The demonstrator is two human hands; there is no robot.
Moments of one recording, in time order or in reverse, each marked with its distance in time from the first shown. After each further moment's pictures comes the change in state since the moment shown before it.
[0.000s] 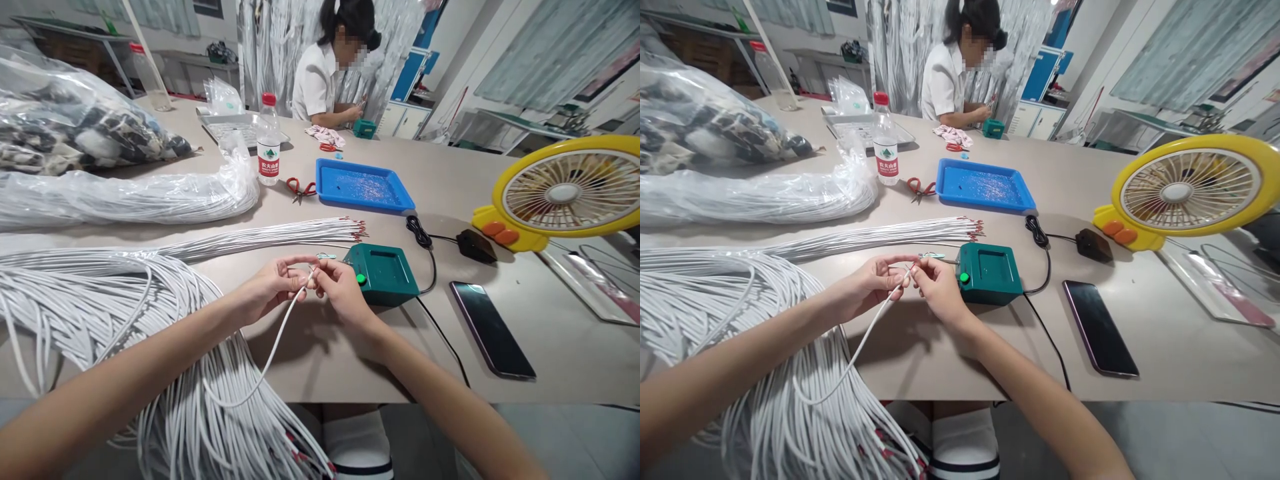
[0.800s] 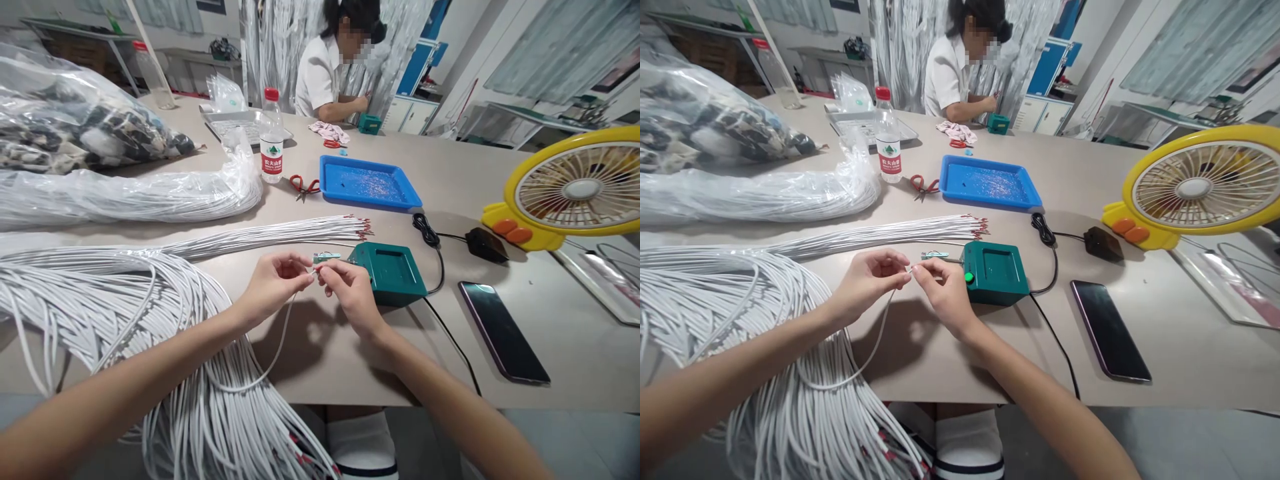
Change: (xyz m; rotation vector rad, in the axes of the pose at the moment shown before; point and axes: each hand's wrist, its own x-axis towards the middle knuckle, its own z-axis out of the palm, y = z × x) left_hand -0.001 -0.005 0.009 0.483 0.313 0.359; right_hand -0.010 -0.012 -0.001 -0.127 0.051 -0.125
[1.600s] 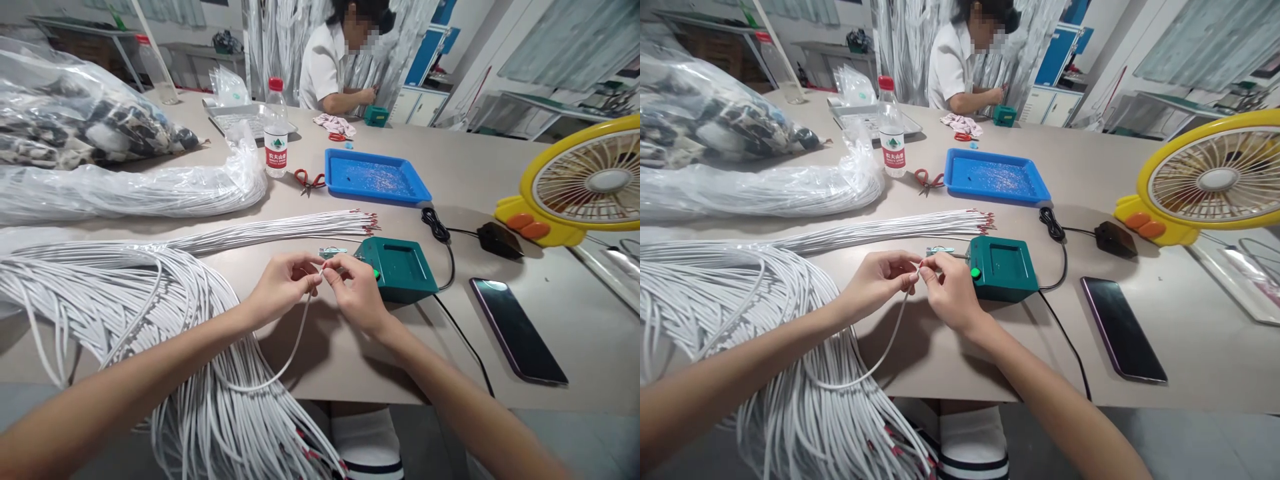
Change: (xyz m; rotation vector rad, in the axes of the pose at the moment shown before) left_hand -0.003 -0.002 0.003 0.041 -0.129 -0.010; right_hand 0.001 0.007 -0.002 -0.395 0.000 -0.198
